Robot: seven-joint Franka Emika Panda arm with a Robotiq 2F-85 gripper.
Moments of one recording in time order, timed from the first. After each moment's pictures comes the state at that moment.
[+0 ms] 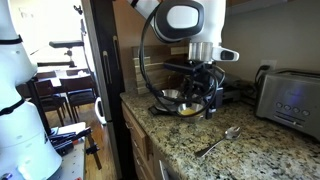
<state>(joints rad) -0.20 0.14 -0.20 -2.16 0.03 2.30 -0.40</state>
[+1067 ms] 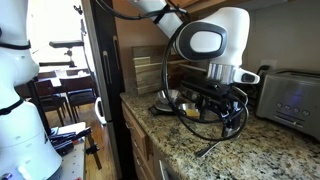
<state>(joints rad) -0.26 0.37 -0.18 -1.99 0.09 2.31 -0.51</state>
